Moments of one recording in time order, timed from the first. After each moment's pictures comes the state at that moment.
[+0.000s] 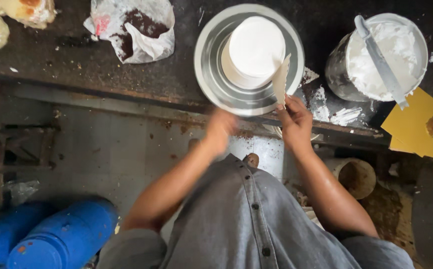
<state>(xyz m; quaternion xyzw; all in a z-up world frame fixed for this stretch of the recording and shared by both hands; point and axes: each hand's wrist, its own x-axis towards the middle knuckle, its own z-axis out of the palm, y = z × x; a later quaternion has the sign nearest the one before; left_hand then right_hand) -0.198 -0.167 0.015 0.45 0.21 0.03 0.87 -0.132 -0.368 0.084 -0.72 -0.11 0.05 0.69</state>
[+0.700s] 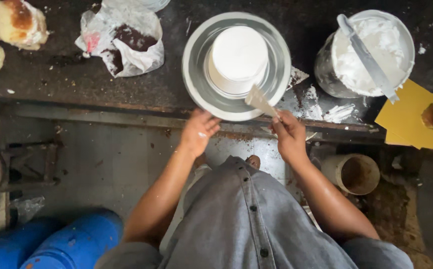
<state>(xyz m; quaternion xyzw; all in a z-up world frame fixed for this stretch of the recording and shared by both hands) -0.194 -0.109 -0.016 0.36 0.27 -0.09 0.89 -0.153 -0.388 0.081 -0.74 -0.07 0.09 0.67</state>
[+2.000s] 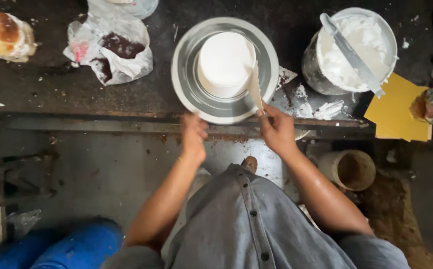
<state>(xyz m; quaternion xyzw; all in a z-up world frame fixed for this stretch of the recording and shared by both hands) -0.199 -0.139 -0.033 0.42 0.37 0.05 0.83 -0.141 -0.368 0.119 -0.83 -0.04 0.10 0.55</state>
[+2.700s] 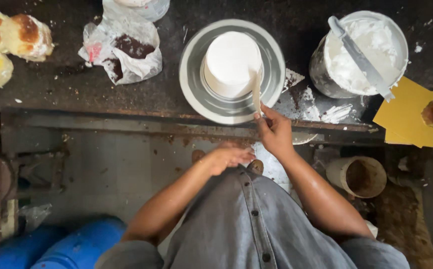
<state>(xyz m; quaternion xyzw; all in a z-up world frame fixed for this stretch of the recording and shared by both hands) -0.224 -0.192 -0.041 0.45 0.21 -0.29 0.82 -0.146 -0.355 0.106 -0.77 -0.07 0.08 0.63</state>
